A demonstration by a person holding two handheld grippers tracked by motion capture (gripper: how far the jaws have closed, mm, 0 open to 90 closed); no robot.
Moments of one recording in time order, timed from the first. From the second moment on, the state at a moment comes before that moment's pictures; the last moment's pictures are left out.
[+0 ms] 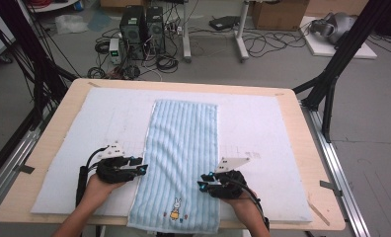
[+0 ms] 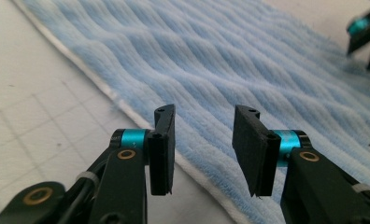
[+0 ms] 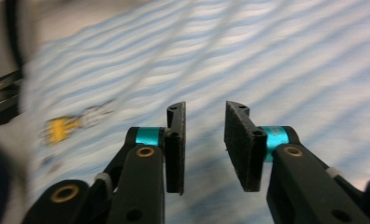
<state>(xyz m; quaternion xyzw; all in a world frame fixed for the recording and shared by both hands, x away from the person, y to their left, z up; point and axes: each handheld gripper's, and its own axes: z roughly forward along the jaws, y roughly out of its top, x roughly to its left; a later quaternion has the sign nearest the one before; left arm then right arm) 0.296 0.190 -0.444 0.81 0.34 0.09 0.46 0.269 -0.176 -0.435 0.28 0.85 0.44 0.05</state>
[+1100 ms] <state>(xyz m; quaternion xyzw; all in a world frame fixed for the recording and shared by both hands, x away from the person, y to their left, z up) 0.321 0.208 -0.431 0.78 0.37 0.13 0.48 0.297 -0.192 -0.436 0.37 0.86 0.33 0.14</state>
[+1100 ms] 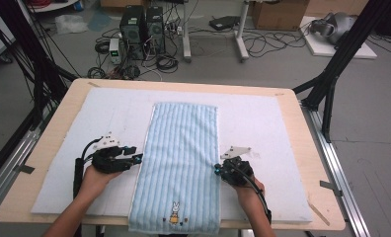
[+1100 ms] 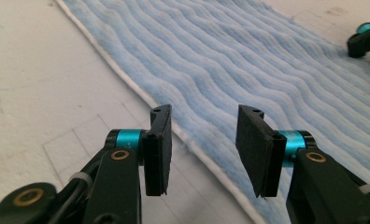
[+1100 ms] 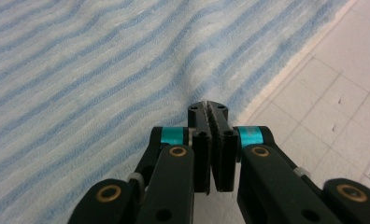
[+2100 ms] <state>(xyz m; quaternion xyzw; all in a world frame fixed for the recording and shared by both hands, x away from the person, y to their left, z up) 0.406 0.193 -0.444 0.74 0.45 0.15 0.47 0.446 -0.190 -0.443 0.49 0.78 0.33 0.21</state>
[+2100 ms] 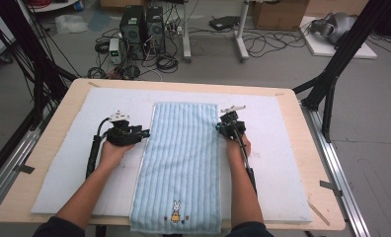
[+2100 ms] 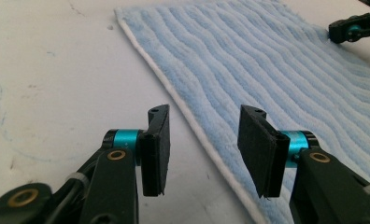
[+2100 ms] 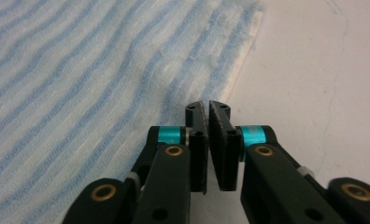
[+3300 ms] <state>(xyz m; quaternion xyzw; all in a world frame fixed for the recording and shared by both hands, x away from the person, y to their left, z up) 0.409 0.199 -0.433 0.74 0.42 0.16 0.50 0.383 -0.190 -0.442 0.43 0.82 0.35 0.17</state>
